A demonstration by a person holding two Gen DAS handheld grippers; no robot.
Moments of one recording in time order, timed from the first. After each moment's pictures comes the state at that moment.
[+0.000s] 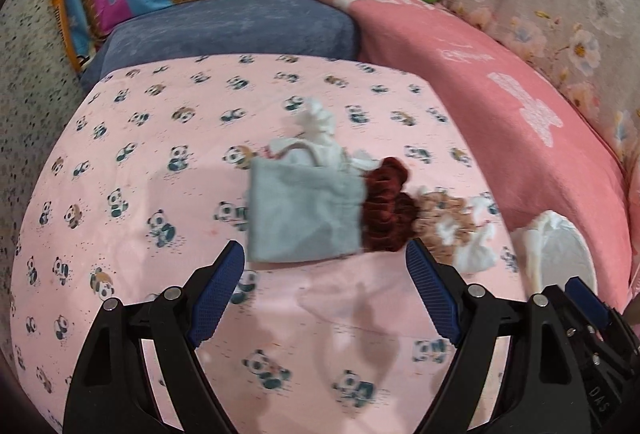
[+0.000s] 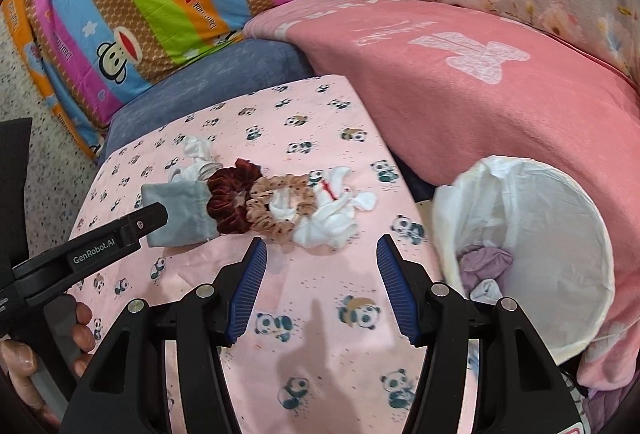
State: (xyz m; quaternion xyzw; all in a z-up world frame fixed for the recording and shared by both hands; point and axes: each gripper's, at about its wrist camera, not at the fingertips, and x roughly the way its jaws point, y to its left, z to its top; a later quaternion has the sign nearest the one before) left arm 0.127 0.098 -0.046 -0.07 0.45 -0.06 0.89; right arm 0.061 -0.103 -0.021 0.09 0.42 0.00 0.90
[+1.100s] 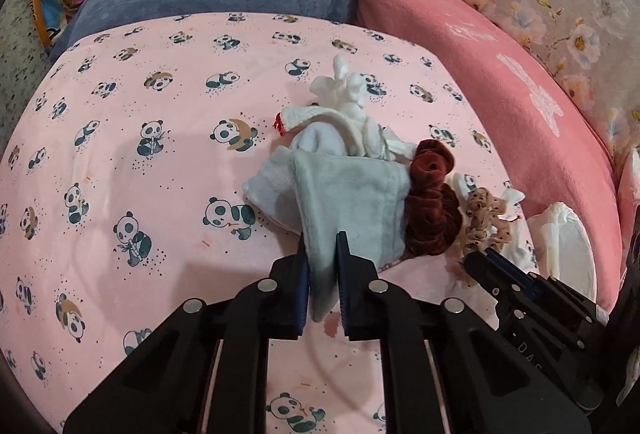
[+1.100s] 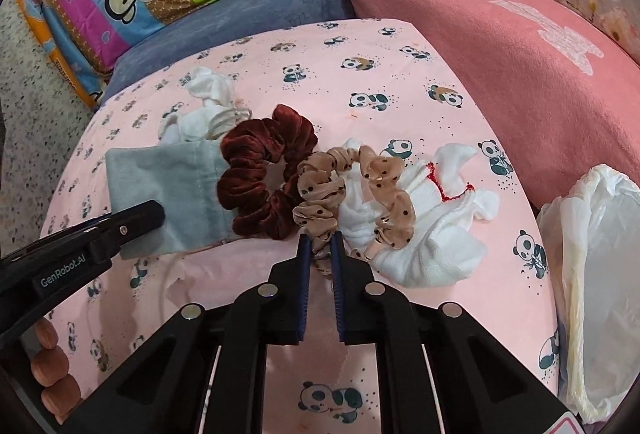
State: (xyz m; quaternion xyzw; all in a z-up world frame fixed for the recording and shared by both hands) left arm 0.157 0.116 -0.079 -0.09 0.49 -0.11 0.86; right arm 0.139 -0.042 -0.088 0.05 0.48 0.04 0.88
